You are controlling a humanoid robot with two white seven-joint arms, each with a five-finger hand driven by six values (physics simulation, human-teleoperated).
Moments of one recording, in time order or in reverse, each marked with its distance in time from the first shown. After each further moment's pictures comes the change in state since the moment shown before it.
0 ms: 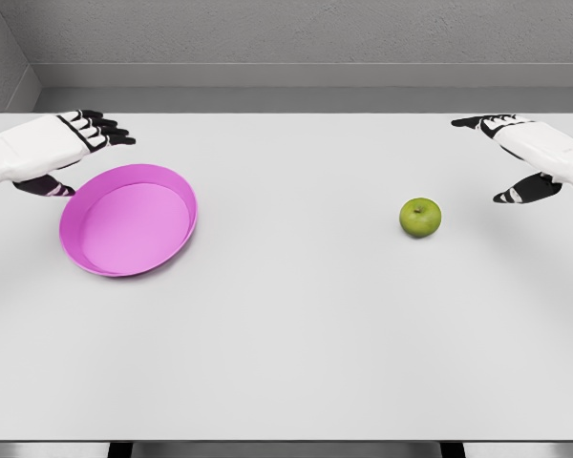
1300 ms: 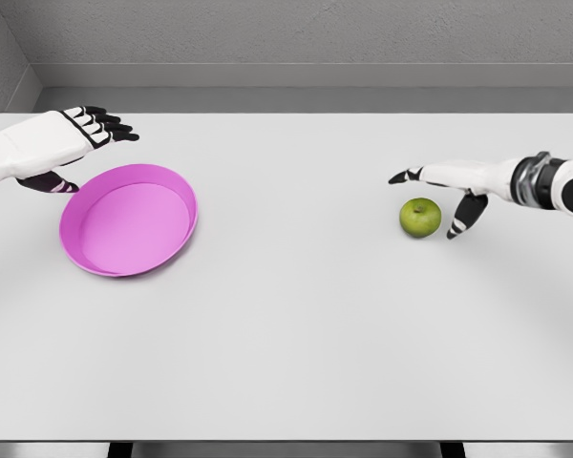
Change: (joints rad) left arm 0.003 -0.016 0.024 -0.004 -0.006 0.000 -0.015; right arm -0.301 0.218 0.270 0.154 0.004 0.146 0.460
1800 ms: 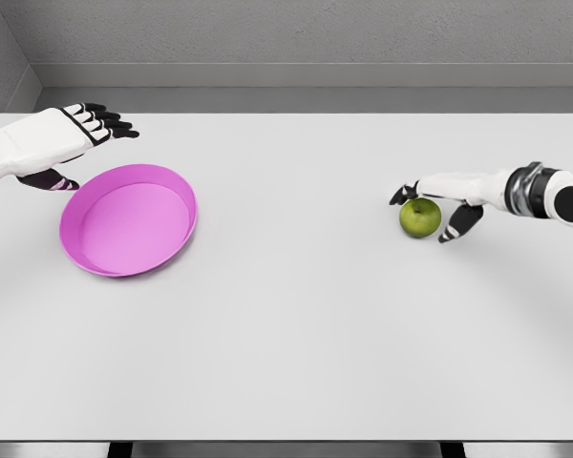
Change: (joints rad) left arm 0.002 -0.007 0.013 0.003 -0.002 0.000 -0.002; right arm 0.002 0.002 0.037 0.005 0.000 -0.002 0.000
